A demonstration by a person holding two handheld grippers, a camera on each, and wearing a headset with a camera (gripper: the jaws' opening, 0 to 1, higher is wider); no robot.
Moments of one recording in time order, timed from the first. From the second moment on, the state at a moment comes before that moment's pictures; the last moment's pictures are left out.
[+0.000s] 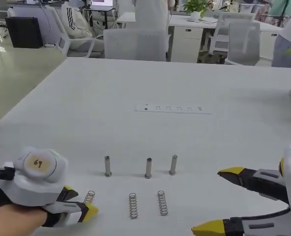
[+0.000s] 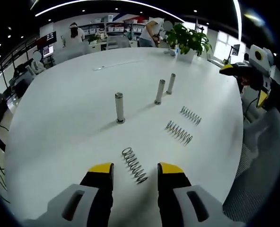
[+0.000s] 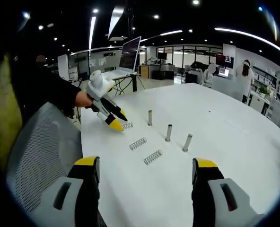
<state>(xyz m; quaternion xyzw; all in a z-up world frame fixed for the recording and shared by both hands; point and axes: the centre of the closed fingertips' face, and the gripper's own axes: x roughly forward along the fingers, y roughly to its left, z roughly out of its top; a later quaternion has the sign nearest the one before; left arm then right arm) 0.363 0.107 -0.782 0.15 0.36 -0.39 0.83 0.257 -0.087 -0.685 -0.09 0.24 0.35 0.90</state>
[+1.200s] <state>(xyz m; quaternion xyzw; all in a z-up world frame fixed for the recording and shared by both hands) 0.355 0.120 -0.792 0.18 0.37 -0.40 0.82 0.255 -0.085 -0.685 -0.09 0.24 0.36 0.90</state>
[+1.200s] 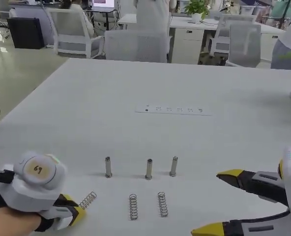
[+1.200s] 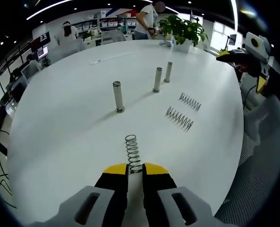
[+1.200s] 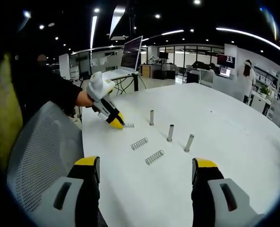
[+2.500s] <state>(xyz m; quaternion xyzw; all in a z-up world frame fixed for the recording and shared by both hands) 0.326 0.079 -0.691 0.17 0.23 -0.52 0.81 0.268 -0.081 -0.641 -0.13 0.22 0.39 0.88</state>
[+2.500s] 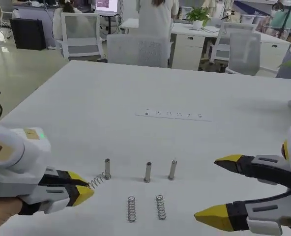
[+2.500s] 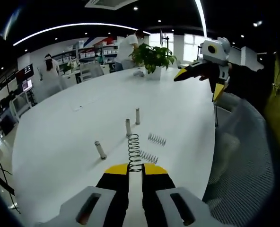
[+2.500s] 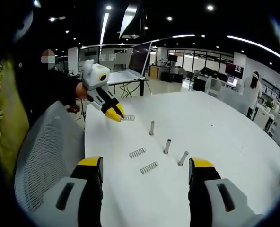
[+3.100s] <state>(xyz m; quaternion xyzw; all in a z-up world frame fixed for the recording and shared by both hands) 0.286 0.032 -0.674 0.19 0.19 -0.60 0.76 0.270 -0.036 -0.631 -0.13 0.22 0.48 0.84</state>
